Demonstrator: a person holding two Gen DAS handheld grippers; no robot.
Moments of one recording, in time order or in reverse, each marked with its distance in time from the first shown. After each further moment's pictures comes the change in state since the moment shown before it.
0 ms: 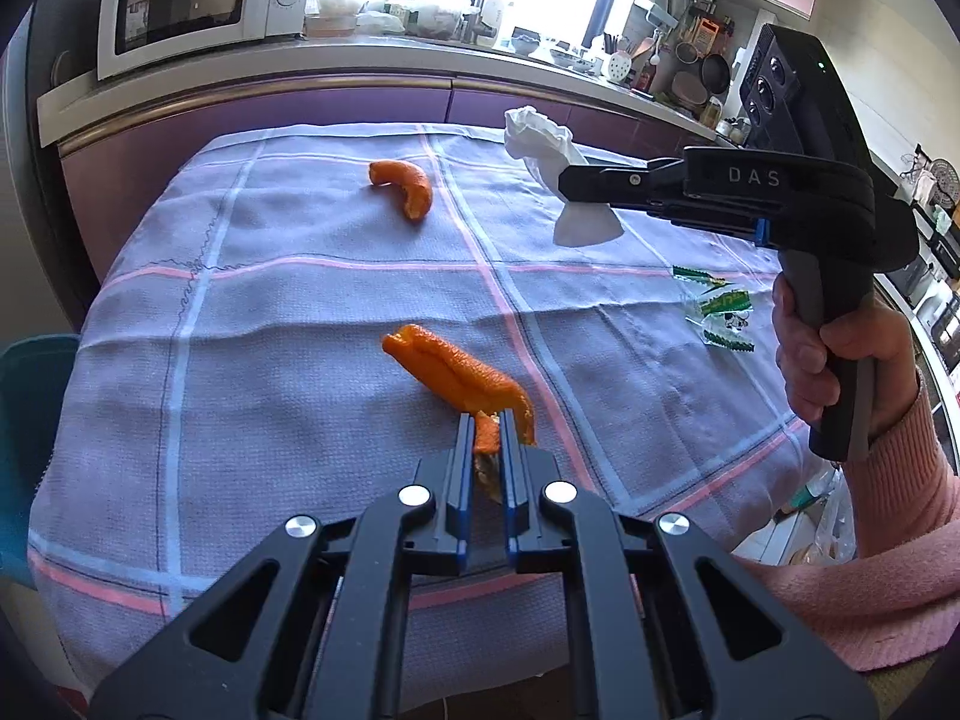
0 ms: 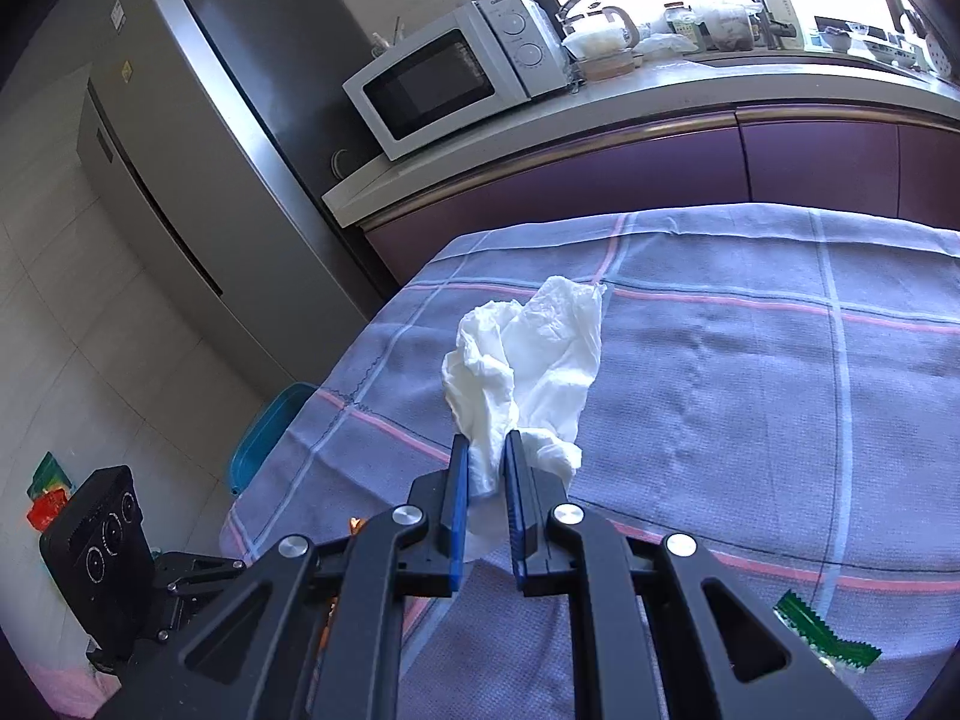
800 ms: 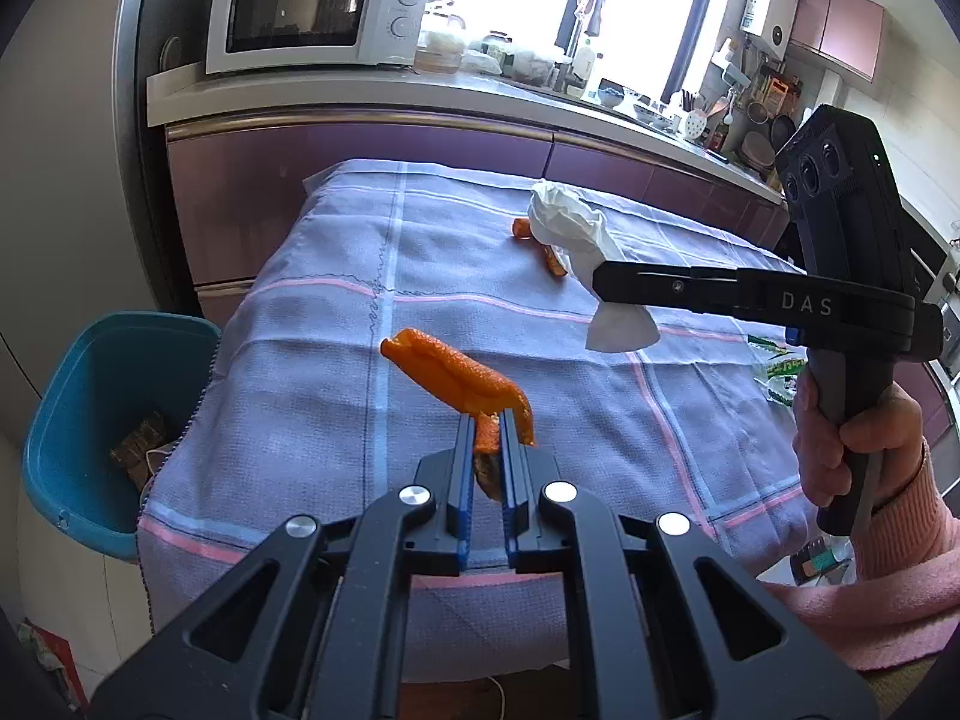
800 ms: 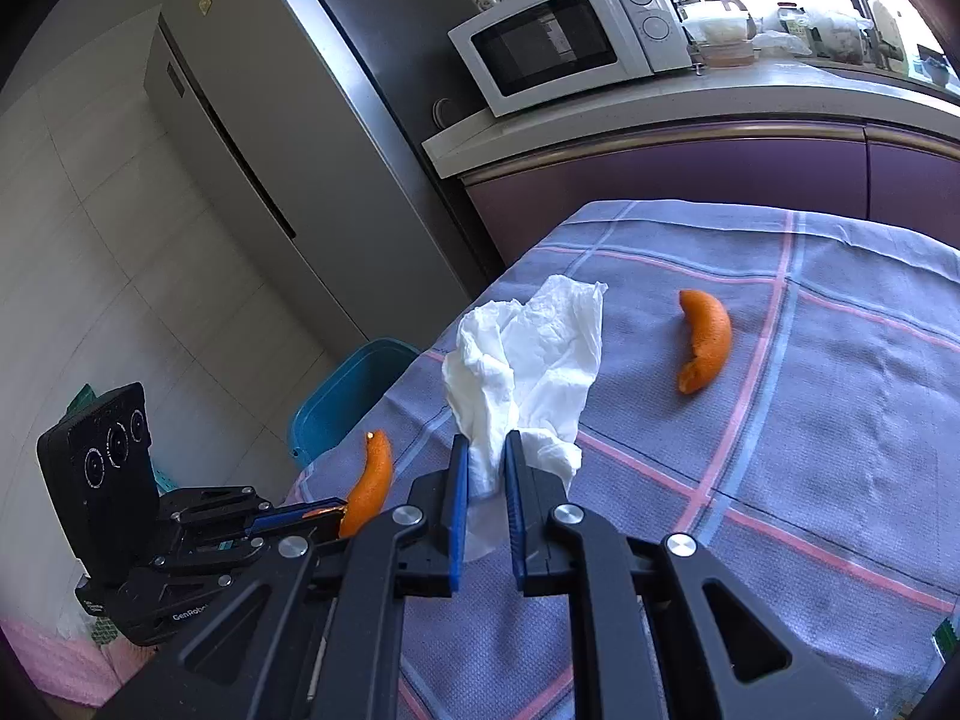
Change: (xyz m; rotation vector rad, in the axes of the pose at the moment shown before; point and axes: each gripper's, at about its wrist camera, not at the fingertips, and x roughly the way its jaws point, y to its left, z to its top) left arm -0.059 0.058 -0.003 -0.127 -0.101 0.135; right arm 0.047 0.076 -0.001 -0.128 0.084 0.130
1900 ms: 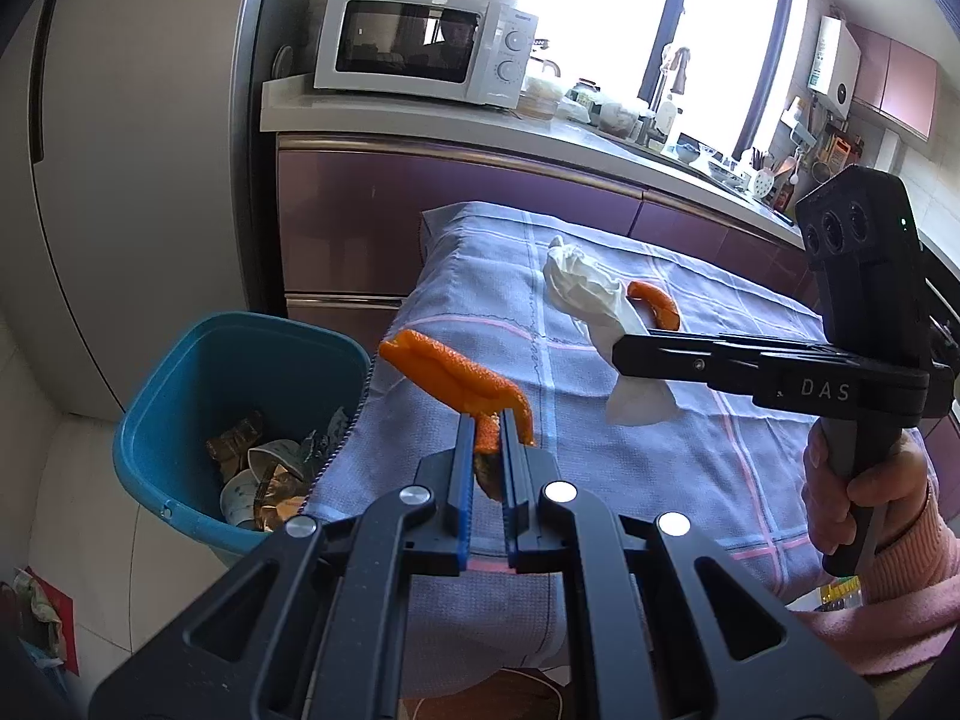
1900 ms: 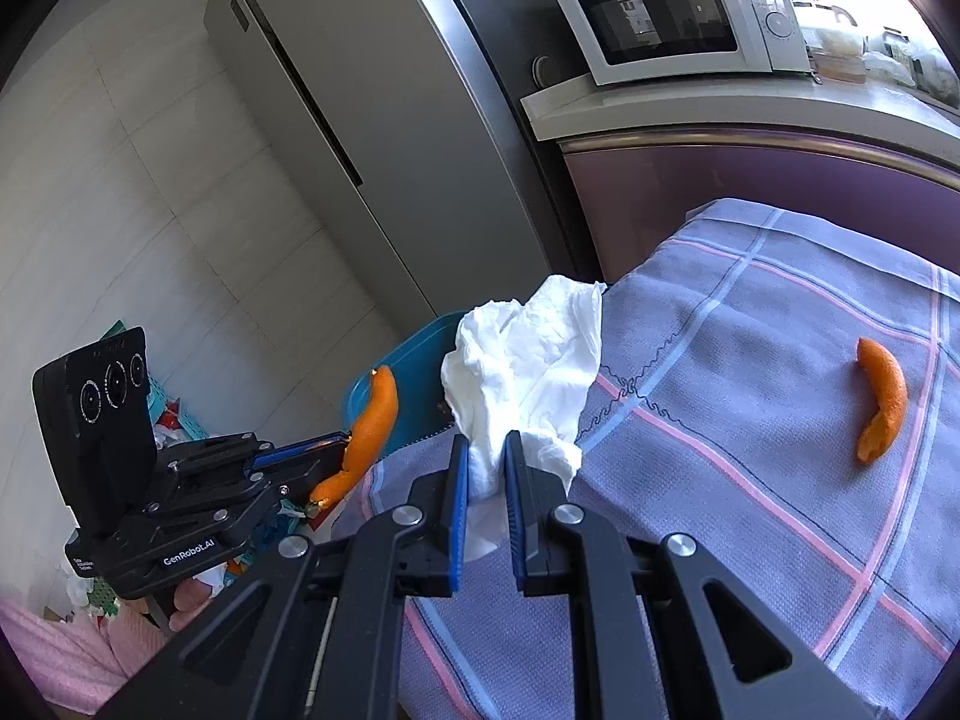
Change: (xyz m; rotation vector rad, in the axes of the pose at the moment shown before) left arm -0.053 0.068 0.001 -0.117 -0.091 0.139; right arm 0.062 0.063 0.014 -0.139 0.085 0.113
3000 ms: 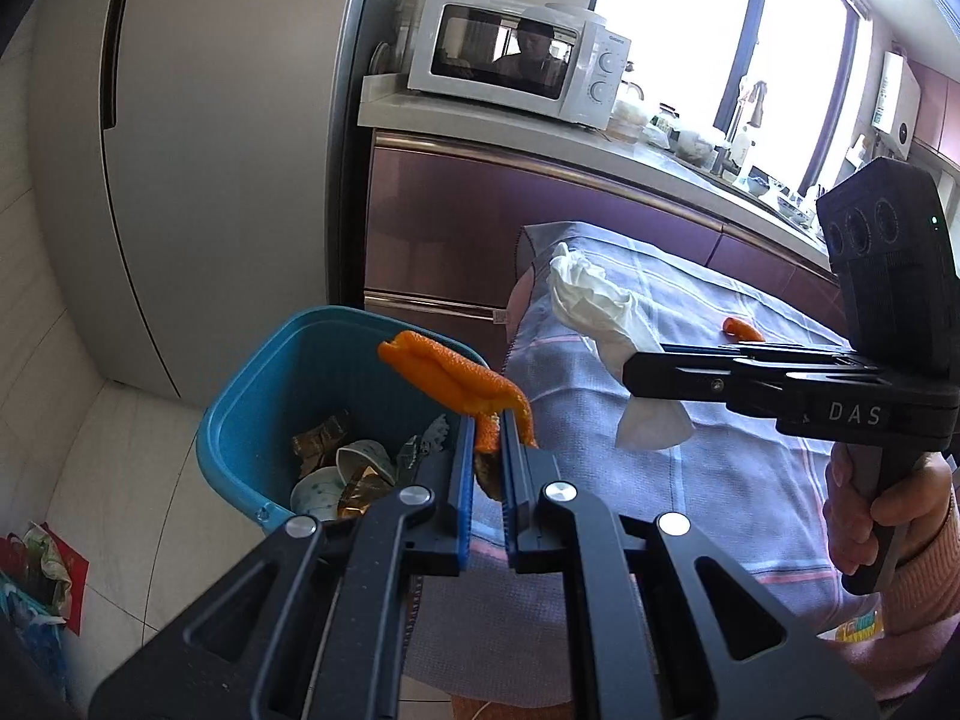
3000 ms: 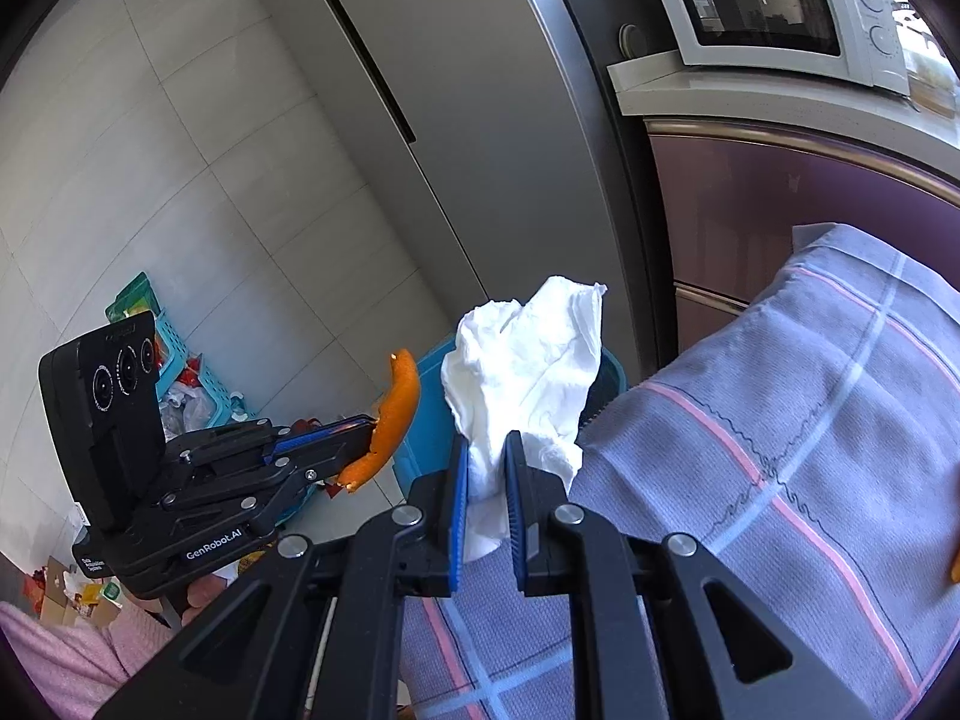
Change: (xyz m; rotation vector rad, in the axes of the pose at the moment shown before) left arm -0.009 0.063 0.003 -0.099 -0.027 0.136; right arm 0.062 0.047 0.031 -0.104 0.100 0.083
